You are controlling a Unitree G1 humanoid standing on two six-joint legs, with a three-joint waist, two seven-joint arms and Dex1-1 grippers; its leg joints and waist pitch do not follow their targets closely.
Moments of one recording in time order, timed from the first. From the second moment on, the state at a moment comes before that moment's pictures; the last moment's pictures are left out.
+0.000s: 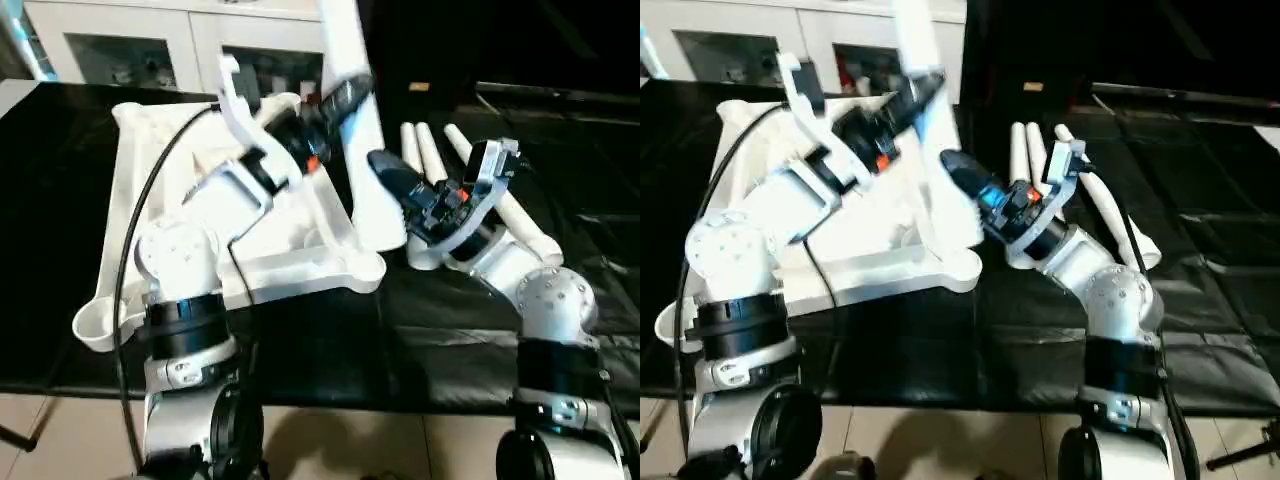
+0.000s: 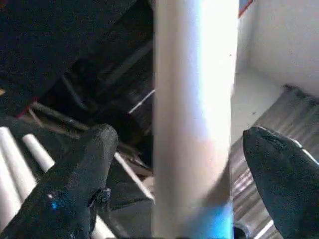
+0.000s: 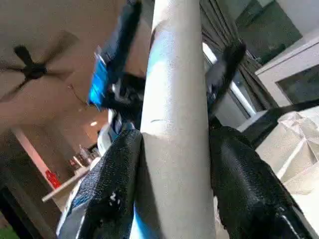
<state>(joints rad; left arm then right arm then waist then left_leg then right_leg) -0.82 -0.10 0.42 0.00 -0.85 0.93 -0.28 -0.55 -0.09 -0.31 0.08 0.89 0.89 0.83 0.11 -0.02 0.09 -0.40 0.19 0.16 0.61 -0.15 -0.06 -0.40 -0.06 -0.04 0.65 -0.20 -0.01</state>
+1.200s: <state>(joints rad) -0.85 -0.13 0.41 0.04 -0.71 0.88 0.16 -0.55 -0.12 0.11 0.00 0.24 0.40 0.48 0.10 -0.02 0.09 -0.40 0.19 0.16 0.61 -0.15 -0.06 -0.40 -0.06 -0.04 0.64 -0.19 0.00</state>
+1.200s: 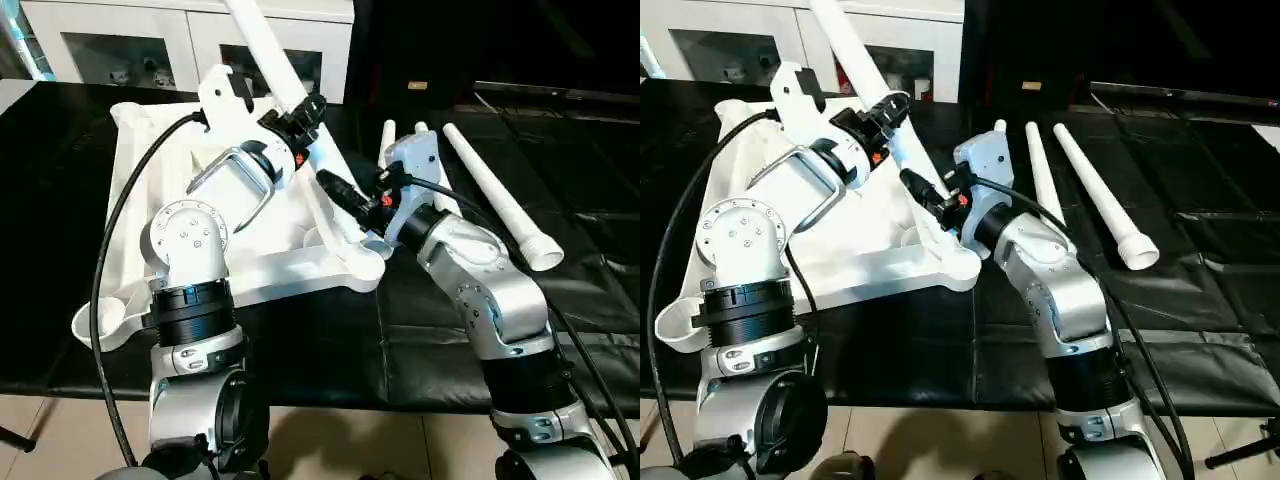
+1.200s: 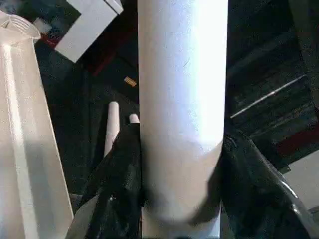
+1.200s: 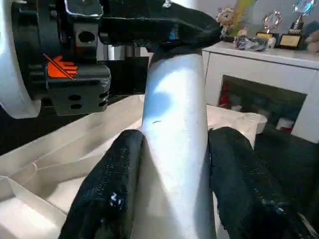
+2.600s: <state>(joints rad) -0.84 0.28 0.11 0.02 -0.85 0.98 -0.74 -0.58 -0.42 -0.03 -0.02 0.74 0.84 1.03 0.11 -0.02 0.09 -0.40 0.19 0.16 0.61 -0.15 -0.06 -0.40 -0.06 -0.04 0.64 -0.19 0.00</state>
